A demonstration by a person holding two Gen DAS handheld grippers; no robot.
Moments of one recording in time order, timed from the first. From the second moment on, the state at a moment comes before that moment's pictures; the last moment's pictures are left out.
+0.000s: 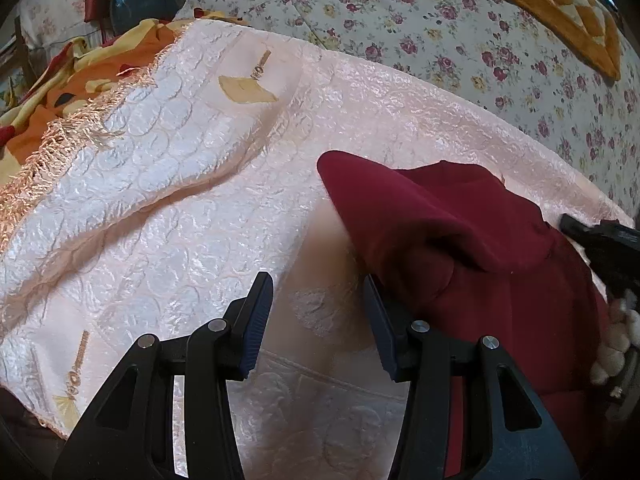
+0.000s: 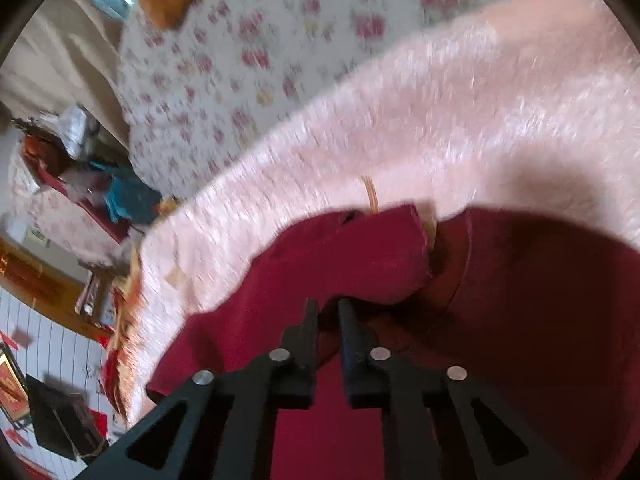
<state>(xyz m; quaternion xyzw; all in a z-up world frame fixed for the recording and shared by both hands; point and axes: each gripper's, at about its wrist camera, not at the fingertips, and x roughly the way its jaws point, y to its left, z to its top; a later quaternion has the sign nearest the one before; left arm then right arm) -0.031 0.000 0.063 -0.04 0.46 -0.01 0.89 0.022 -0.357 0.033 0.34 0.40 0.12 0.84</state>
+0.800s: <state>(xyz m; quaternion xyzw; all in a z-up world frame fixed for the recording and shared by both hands) -0.035 -0.001 0.066 -0.05 0.46 -0.02 0.89 0.019 -0.375 0.008 0.38 0.45 0.09 0.80</state>
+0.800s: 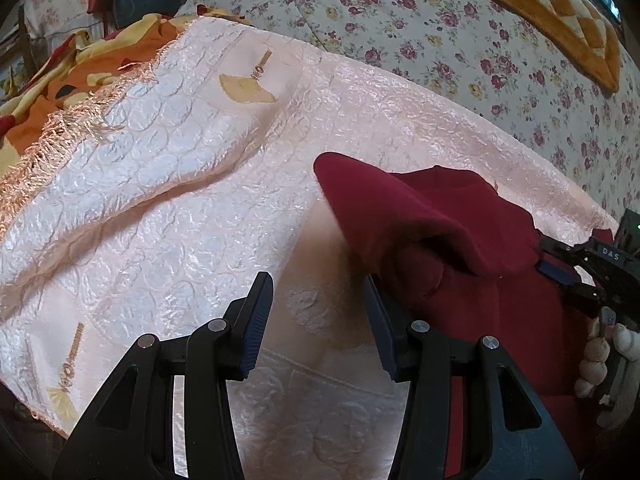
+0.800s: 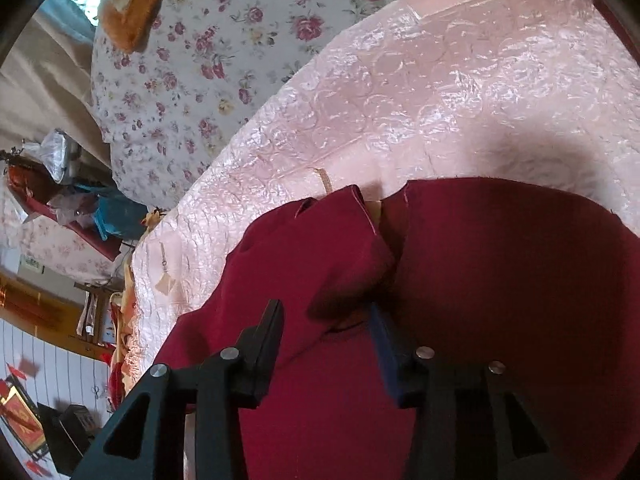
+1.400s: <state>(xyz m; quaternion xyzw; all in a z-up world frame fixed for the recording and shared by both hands) -0.045 0.001 0.077 -0.06 0.45 -0.02 0.89 0.002 -0.379 0.047 0.38 0.38 0.12 0.84</state>
